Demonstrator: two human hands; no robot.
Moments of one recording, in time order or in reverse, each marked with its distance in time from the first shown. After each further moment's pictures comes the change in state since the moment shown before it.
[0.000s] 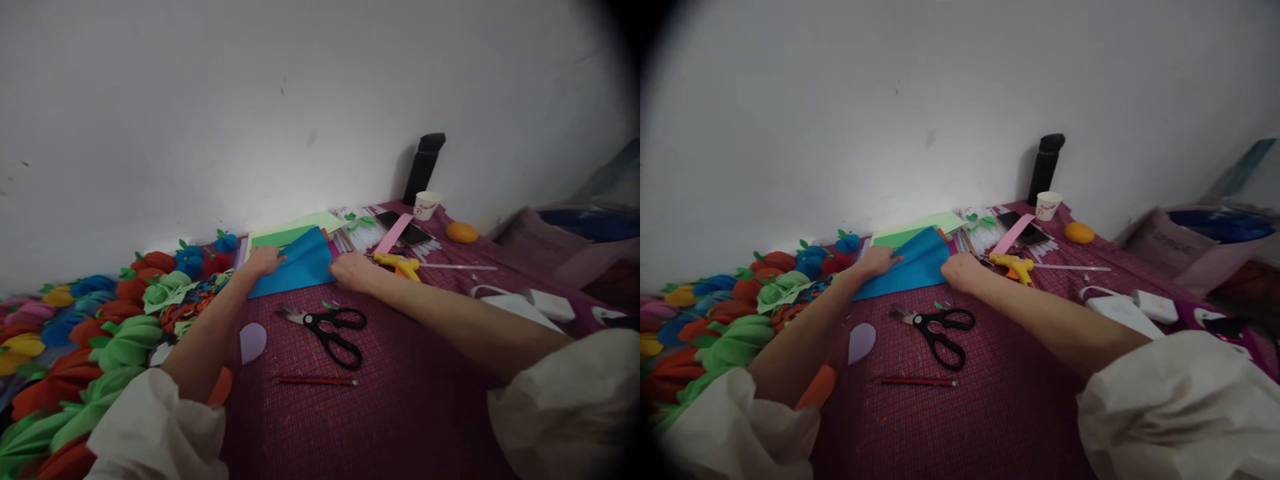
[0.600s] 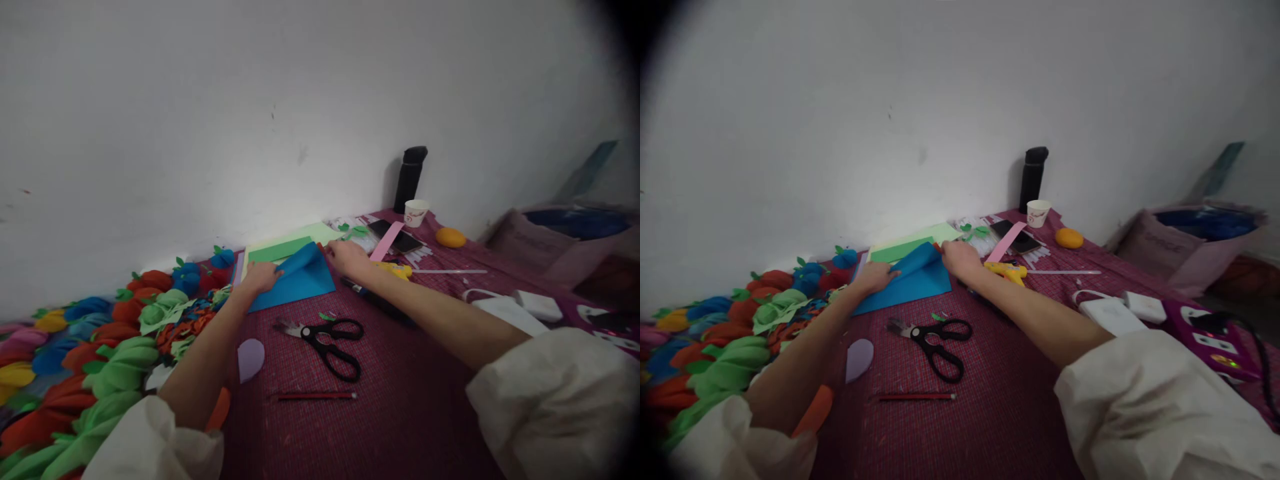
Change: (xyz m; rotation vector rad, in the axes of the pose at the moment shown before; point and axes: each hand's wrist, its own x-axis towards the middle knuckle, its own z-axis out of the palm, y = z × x) left_hand -0.004 0.003 0.001 0.015 -0.006 0.010; right_hand 0.024 0.028 0.004 0.228 0.242 0.369
